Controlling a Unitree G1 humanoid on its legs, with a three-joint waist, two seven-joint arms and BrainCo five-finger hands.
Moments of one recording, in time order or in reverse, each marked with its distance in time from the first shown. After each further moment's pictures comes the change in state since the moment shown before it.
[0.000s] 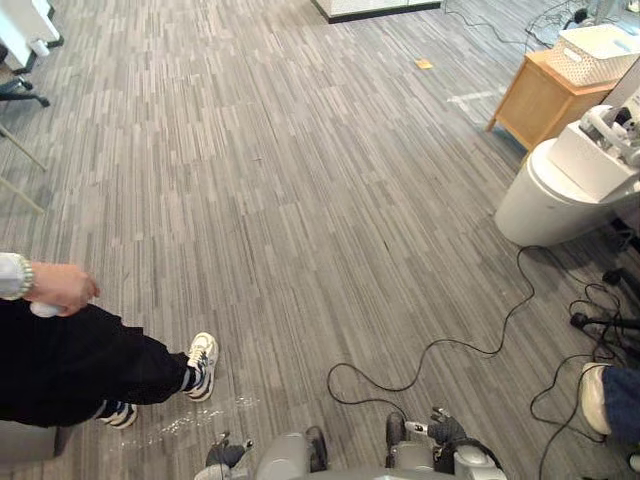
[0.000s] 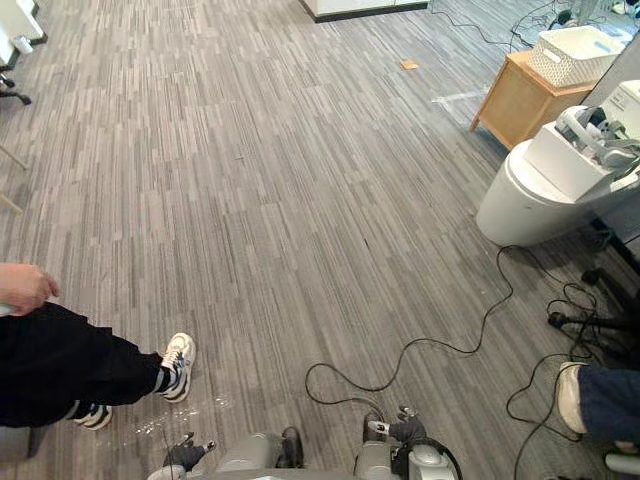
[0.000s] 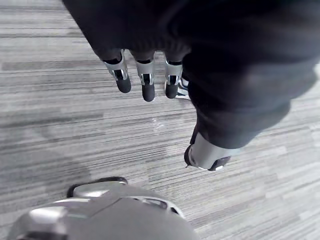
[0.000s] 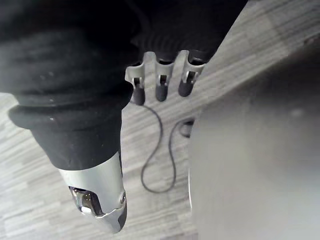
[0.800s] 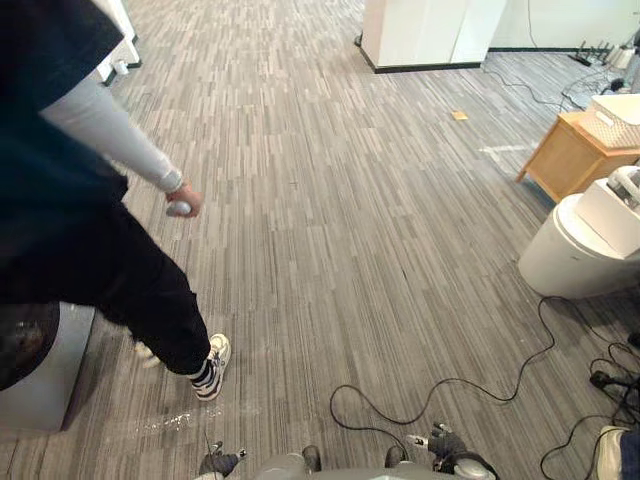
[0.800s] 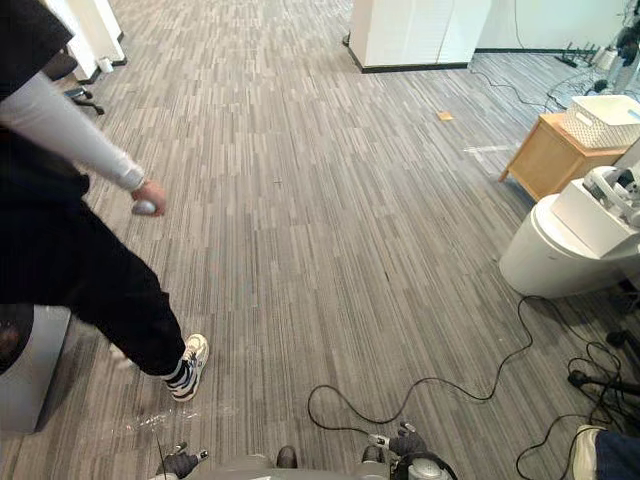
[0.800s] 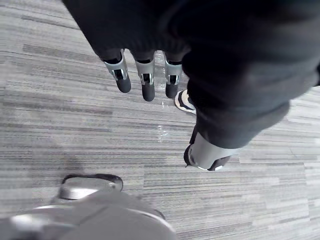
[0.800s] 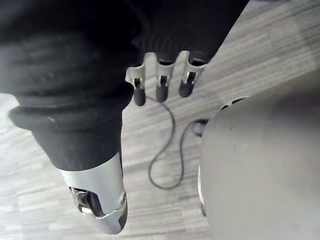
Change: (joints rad) left arm 0.061 0.001 0.180 0.066 -0.002 0.034 -0.002; right arm 0.040 0.013 0.069 0.003 0.017 -0.007 0.000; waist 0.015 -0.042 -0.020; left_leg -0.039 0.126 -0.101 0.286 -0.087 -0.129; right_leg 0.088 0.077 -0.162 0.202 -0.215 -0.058
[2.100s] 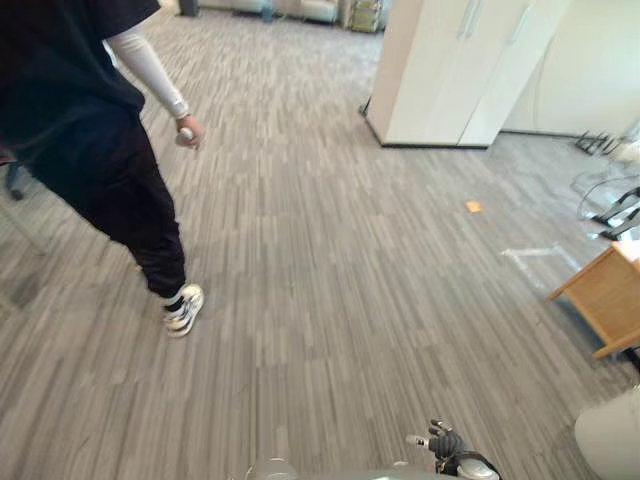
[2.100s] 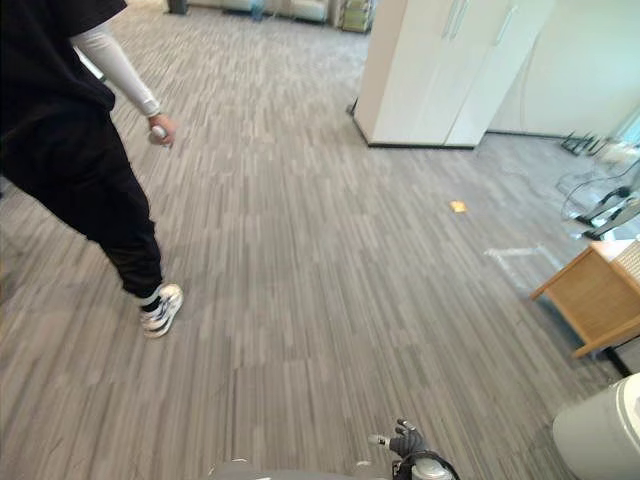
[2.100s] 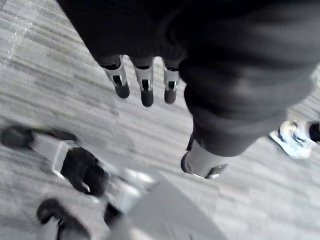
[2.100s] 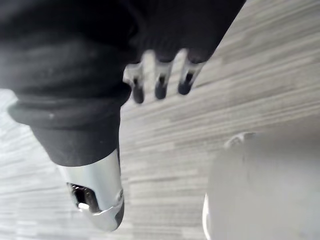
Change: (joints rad) left arm 0.000 -0.004 0.258 0.008 0.087 0.041 0.003; right arm -0.051 0.029 0.040 0.060 0.044 0.011 0.005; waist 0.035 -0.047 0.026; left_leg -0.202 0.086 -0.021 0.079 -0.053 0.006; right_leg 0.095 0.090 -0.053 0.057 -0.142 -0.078
